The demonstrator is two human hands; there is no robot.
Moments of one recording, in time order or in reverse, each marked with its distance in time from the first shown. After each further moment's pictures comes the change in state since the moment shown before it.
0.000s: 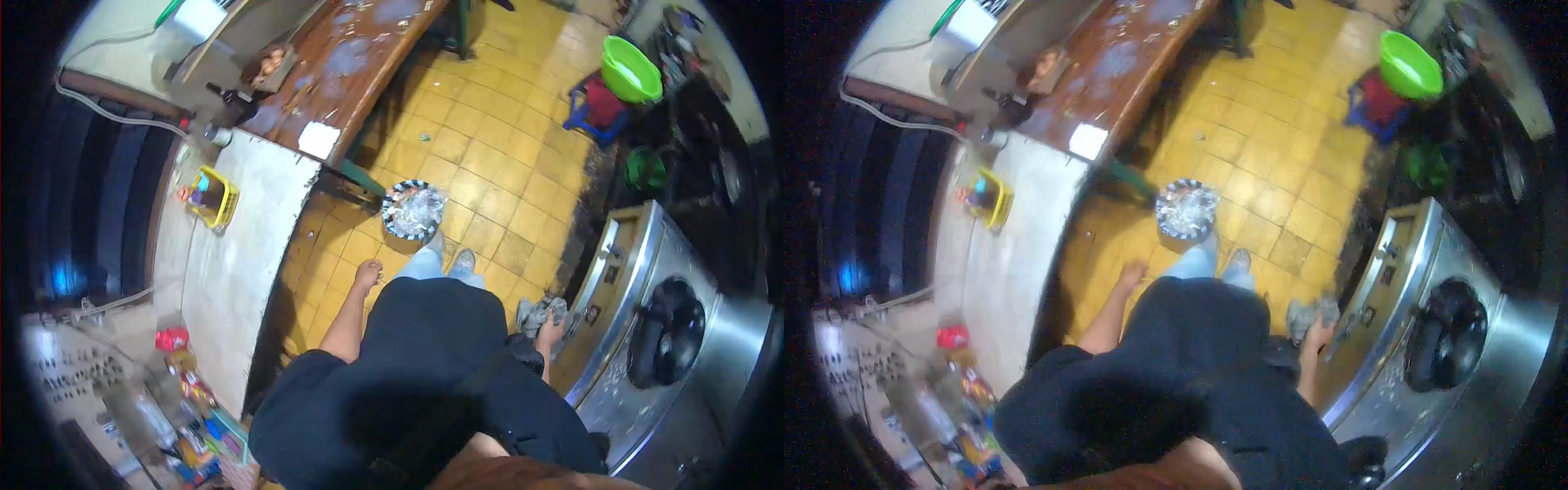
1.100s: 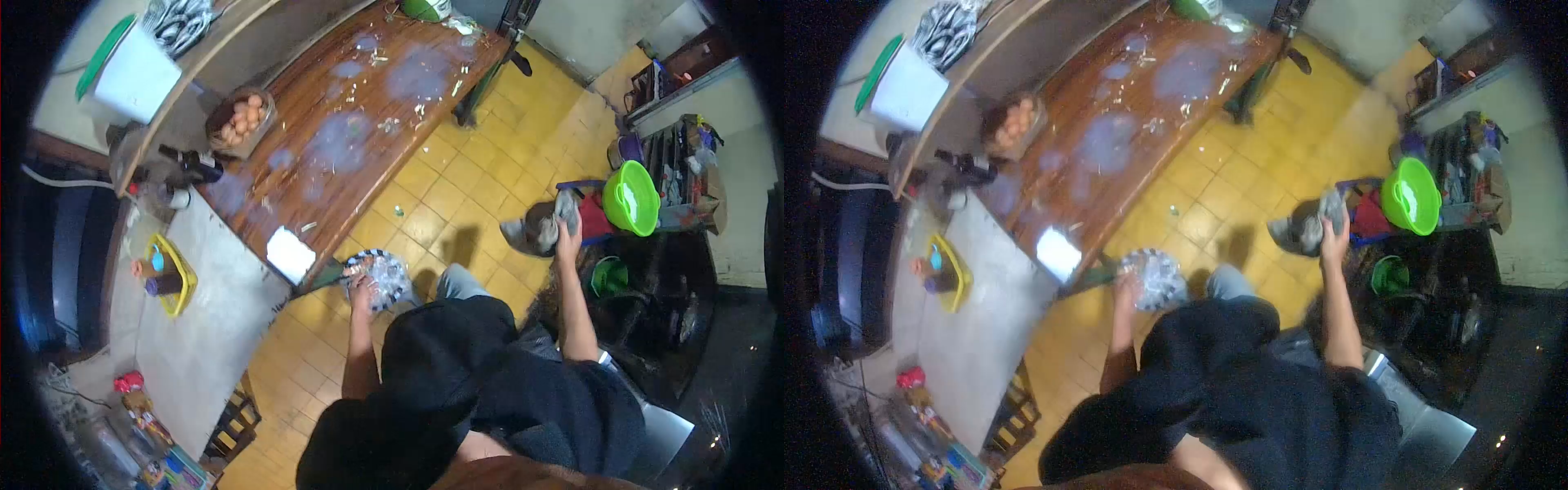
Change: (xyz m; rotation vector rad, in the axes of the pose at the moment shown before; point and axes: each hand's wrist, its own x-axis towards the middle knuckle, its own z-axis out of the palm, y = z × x) left_hand 0.281 0.205 0.055 -1.029 -0.032 -0.002; right_hand 0.230 -0.672 0.174 0.560 -0.351 -0.821
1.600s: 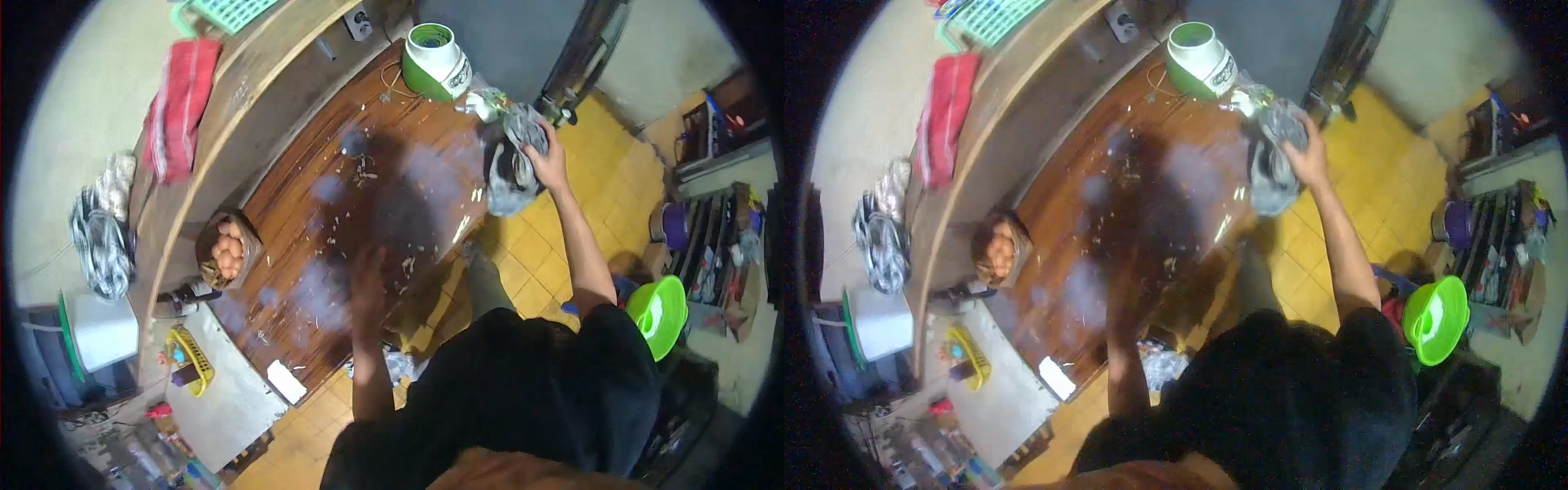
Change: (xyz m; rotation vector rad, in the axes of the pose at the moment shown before) left_hand 0.072 0.359 0.461 -0.050 -0.029 0.203; right_hand 0.499 -0.026 0.334 -0.043 -0.394 -0.302
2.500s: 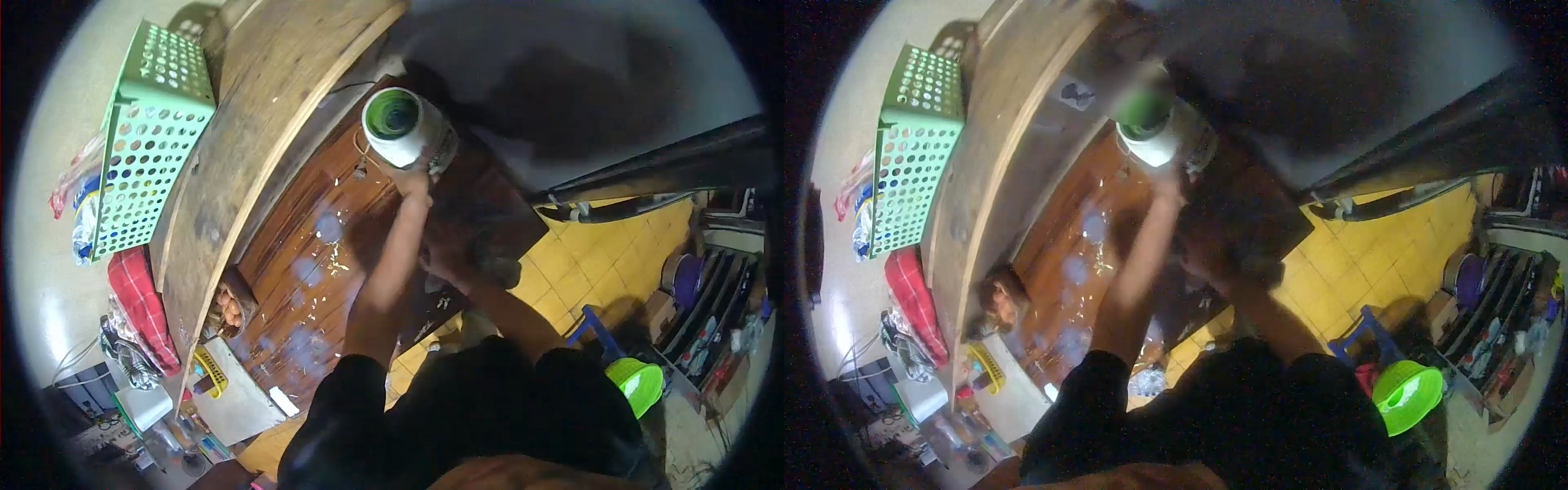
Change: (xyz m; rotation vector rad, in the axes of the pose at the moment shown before) left_hand 0.387 0.083 0.339 0.151 0.331 0.497; right_hand 0.096 0.040 0.147 -0.324 -0.559 -0.306
